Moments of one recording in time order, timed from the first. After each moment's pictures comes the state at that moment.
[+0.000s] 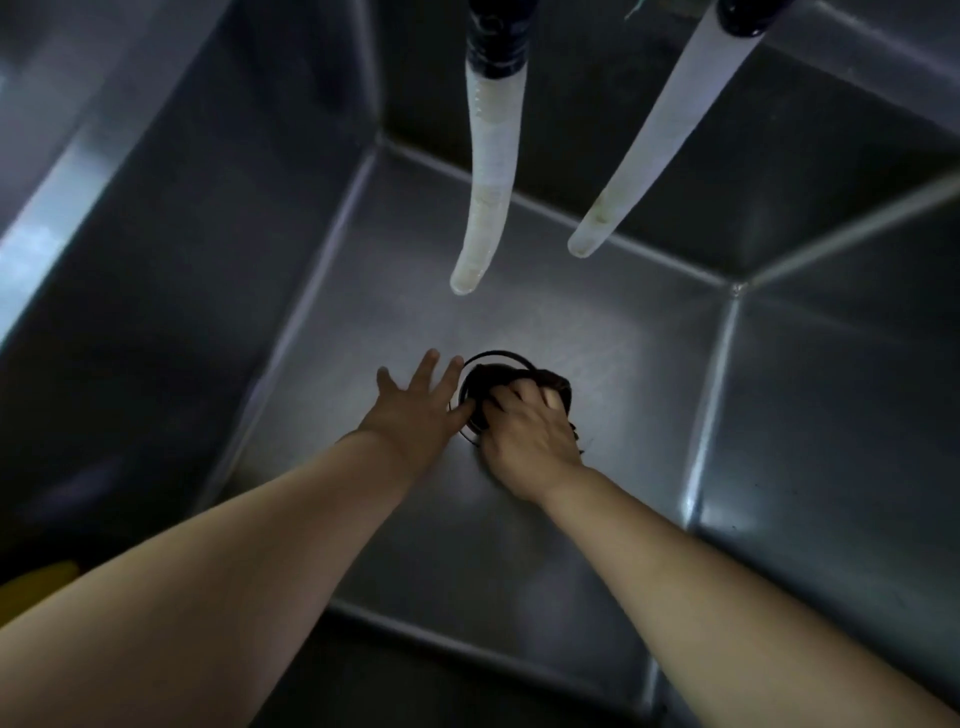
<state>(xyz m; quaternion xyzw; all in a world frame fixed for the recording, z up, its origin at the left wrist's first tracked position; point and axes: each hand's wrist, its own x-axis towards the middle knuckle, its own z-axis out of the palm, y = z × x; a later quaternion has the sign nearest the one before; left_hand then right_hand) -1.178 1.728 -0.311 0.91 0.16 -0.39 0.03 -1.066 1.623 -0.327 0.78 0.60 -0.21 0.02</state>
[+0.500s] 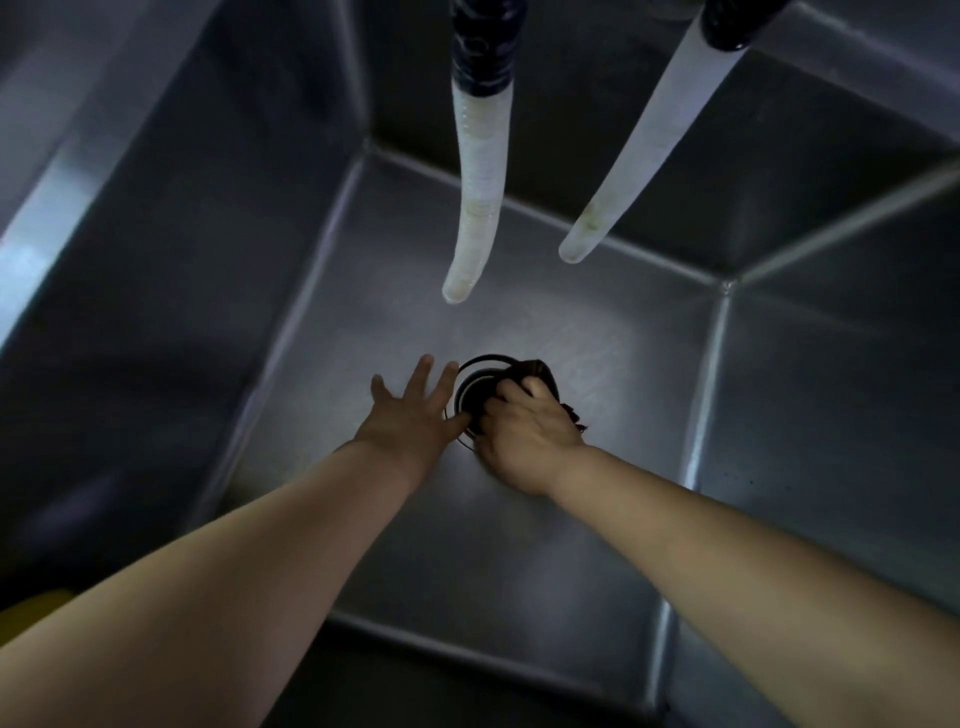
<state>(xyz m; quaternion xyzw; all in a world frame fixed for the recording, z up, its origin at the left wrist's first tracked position) -1.174 1.729 -0.321 0.90 0.16 -0.41 0.05 -1.051 1.631 -0.319 0.68 0.70 -0.18 0.12</state>
